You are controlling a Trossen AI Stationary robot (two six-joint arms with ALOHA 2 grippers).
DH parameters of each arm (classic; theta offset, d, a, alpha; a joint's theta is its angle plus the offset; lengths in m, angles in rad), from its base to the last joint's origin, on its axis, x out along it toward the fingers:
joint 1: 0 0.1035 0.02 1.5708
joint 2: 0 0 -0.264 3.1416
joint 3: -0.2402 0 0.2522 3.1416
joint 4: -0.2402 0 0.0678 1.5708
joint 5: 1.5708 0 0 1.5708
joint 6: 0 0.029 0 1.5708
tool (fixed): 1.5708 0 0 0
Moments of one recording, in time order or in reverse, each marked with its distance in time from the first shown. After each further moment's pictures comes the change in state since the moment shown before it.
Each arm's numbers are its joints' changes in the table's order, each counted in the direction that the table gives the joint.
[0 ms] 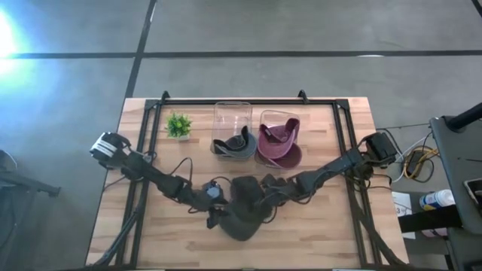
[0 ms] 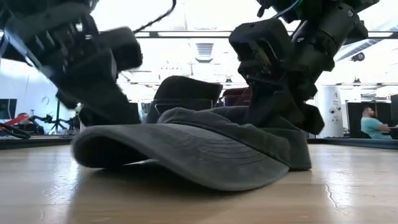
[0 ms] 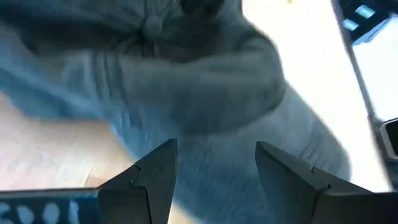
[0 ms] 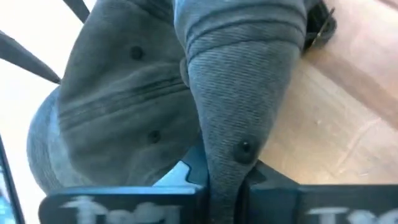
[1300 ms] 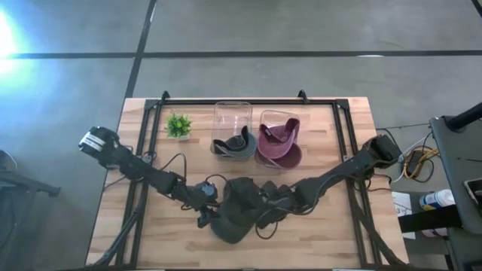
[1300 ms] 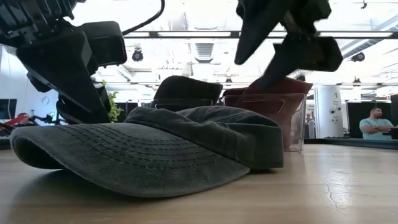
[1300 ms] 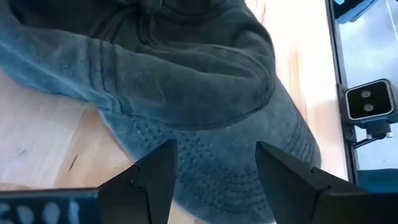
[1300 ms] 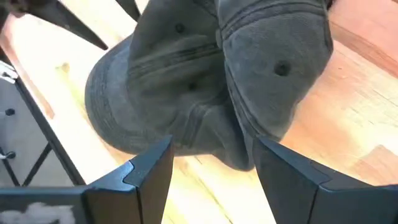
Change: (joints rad) left arm -0.001 0.151 0.030 -0.189 0.141 -0.091; right arm 0.115 0.008 -0.353 -0.489 0.061 0.164
